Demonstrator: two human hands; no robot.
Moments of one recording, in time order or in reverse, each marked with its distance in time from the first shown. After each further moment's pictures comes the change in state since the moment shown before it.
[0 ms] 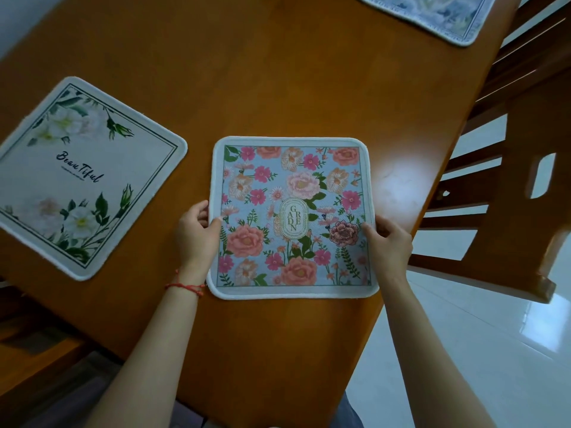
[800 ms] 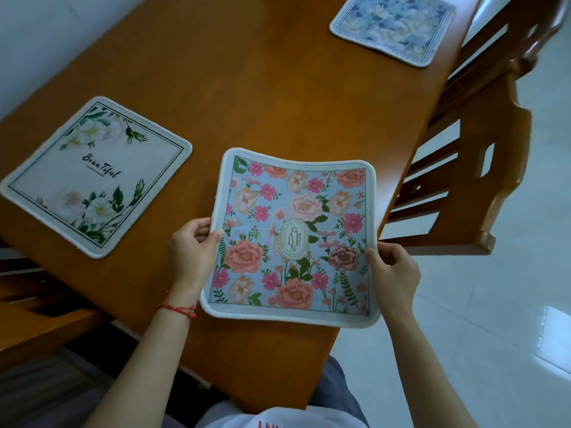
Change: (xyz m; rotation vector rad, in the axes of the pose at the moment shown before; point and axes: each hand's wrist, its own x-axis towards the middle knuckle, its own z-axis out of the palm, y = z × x) left_hand -0.090 0.002 -0.034 -0.098 0.041 0.162; right_hand -0.092 0.025 -0.067 0.064 0.082 -0.103
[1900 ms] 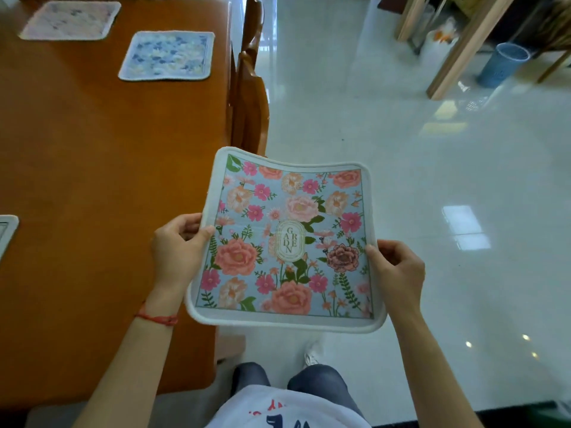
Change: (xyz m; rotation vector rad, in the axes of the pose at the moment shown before) left_hand -0.185 0.115 0.085 -0.045 -0.434 0.440; right_hand -0.148 0.125 -0.237 0.279 0.520 0.122
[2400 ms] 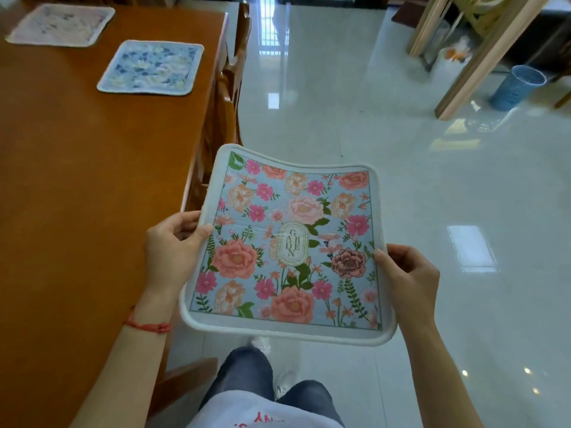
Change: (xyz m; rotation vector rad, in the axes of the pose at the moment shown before) left_hand 0.039 0.083 0.095 -0.060 0.060 -0.011; right_hand 0.133 -0.019 -0.051 0.075 -0.098 -0.001
